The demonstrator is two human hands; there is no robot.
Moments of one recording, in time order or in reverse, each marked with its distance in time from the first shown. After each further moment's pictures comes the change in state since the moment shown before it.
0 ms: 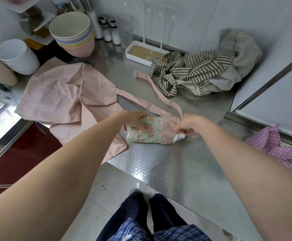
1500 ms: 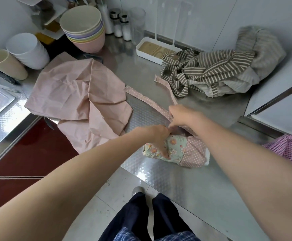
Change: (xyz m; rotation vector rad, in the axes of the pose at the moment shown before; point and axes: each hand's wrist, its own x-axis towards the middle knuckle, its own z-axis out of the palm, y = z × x) left_hand 0.006 0.035 0.047 0.390 0.036 0.255; right_hand 0.022 -0.046 0.007 -0.620 0.198 -0.433
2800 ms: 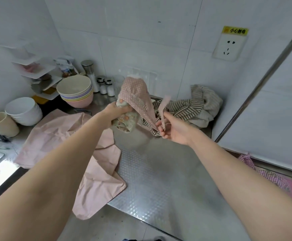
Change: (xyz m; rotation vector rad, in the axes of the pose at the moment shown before) left_hand -0.088 -0.060 -0.147 -1.309 0.670 -0.172; right_hand -0.077 0.005 -0.084 1.725 0.052 0.045
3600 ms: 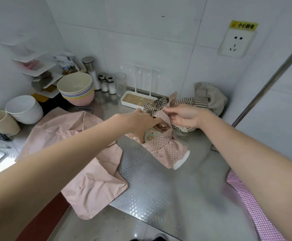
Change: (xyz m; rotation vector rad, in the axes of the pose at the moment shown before) left_hand -0.024 0.017 0.053 1.760 -0.444 0.739; right_hand 0.013 -0.044 -0.013 -0.047 -0.159 -0.023
